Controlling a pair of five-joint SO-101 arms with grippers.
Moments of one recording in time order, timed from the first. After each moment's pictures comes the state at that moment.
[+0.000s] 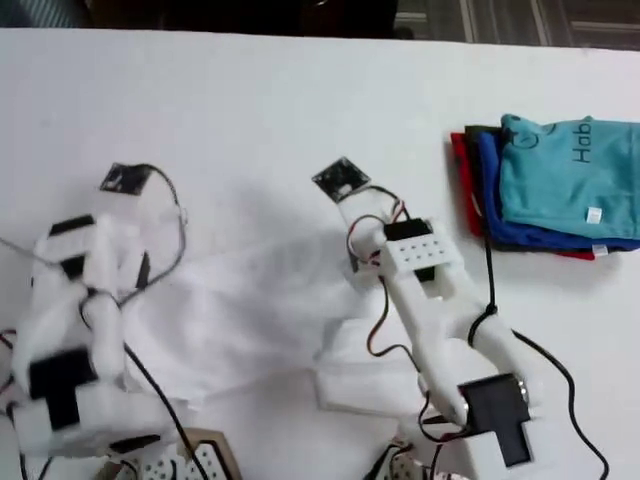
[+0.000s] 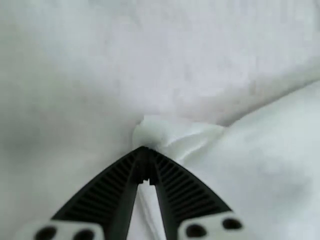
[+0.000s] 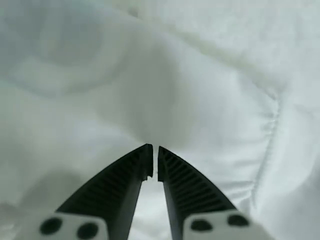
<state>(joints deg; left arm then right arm) -27.7 1.5 35.6 56.8 -23.1 -18.2 -7.8 39.7 51.9 24.9</state>
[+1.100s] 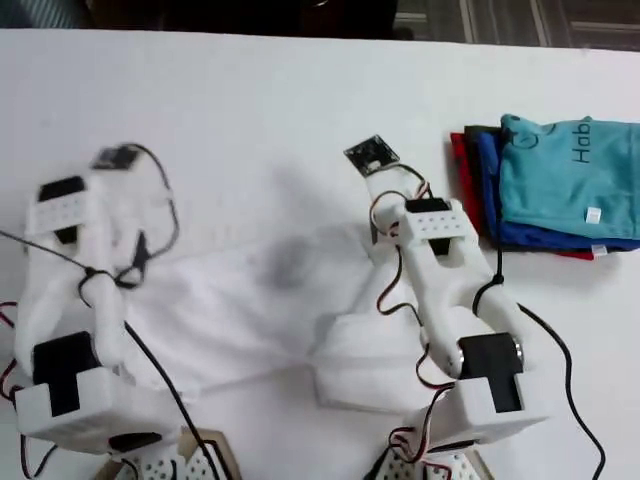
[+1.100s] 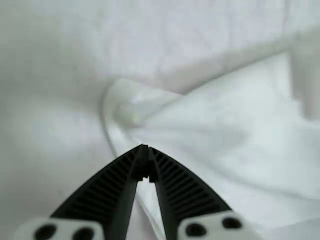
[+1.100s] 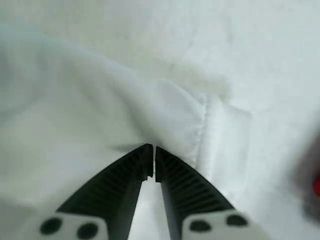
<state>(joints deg) -24.4 1.5 24.1 76.9 -18.2 -10.9 3.2 30.2 49.6 24.9</state>
